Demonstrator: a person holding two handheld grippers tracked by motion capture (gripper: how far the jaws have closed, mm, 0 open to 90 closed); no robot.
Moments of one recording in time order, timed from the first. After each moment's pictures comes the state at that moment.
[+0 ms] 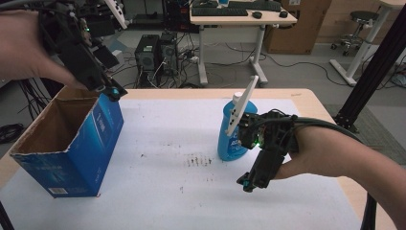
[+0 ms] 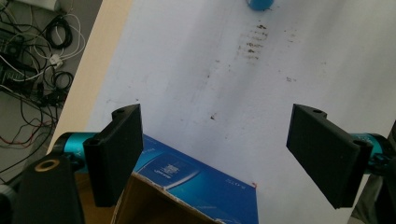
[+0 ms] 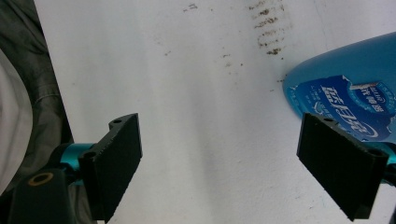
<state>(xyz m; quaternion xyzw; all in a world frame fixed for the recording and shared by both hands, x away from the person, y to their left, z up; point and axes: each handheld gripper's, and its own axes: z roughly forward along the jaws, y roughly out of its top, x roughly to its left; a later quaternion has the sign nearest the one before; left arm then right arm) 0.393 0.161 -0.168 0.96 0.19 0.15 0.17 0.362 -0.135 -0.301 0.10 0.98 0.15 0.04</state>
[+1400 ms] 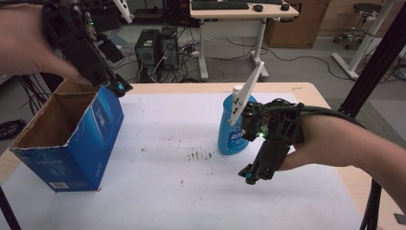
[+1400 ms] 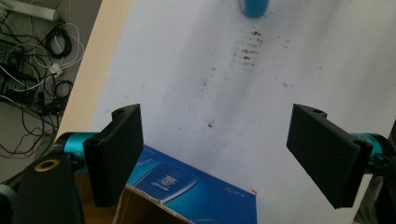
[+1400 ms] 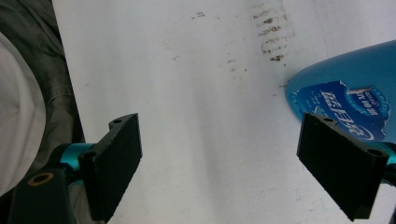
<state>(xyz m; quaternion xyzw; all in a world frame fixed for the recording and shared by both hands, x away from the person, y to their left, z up) 0.393 0.149 -0.171 0.96 0.17 0.15 0.17 0.360 -0.139 -0.293 0.10 0.98 0.17 0.03</state>
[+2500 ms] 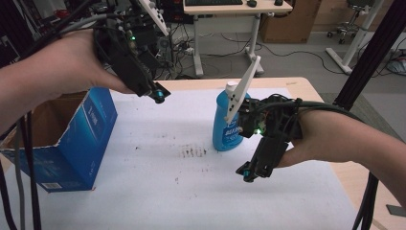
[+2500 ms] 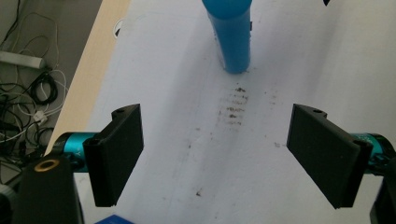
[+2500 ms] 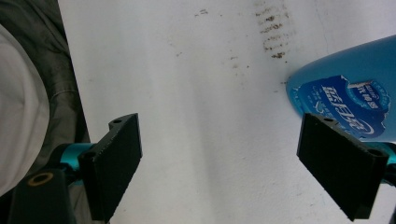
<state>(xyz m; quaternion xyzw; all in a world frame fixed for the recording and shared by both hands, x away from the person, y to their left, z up) 0.410 0.097 -0.208 0.95 0.13 0.14 0.24 0.354 -0.144 -0.289 0.09 0.98 0.17 0.04</state>
